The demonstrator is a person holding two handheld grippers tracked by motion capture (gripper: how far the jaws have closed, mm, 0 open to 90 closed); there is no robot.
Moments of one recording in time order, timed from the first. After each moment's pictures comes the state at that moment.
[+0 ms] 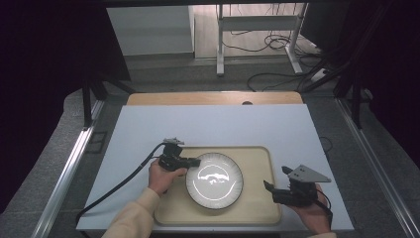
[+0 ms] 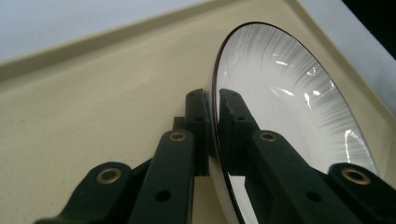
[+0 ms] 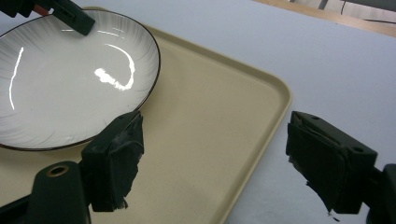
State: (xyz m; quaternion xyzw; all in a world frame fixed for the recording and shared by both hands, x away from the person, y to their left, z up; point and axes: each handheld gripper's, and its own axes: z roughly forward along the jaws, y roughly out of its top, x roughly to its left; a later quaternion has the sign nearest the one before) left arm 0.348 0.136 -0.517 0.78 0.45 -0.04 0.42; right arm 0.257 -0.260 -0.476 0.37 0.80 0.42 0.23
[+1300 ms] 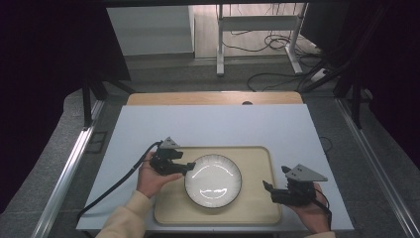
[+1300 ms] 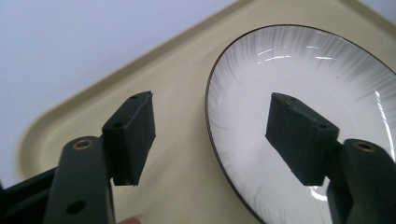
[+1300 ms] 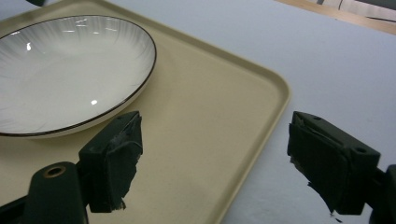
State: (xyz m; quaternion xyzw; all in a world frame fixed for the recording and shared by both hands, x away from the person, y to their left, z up) left arm 0.320 0.151 -0.483 0.82 0.41 0.10 0.39; right arm 0.261 -0.258 -0.477 0.37 0.80 0.41 0.23
